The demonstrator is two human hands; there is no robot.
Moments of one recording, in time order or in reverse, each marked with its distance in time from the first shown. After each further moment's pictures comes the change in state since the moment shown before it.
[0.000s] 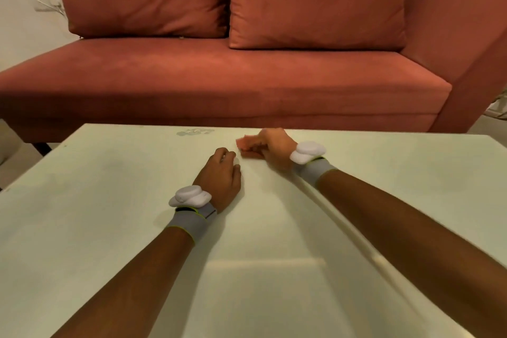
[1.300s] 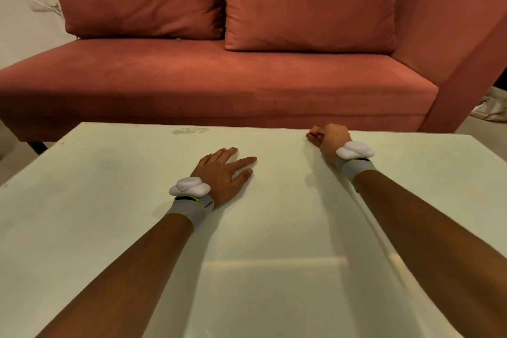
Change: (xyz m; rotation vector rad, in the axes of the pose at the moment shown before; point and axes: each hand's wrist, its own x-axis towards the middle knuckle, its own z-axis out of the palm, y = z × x) left_hand -0.005 0.010 -0.001 0.221 -0.210 0.082; right_hand -0.045 0.090 -0.068 -0.348 0.217 0.537
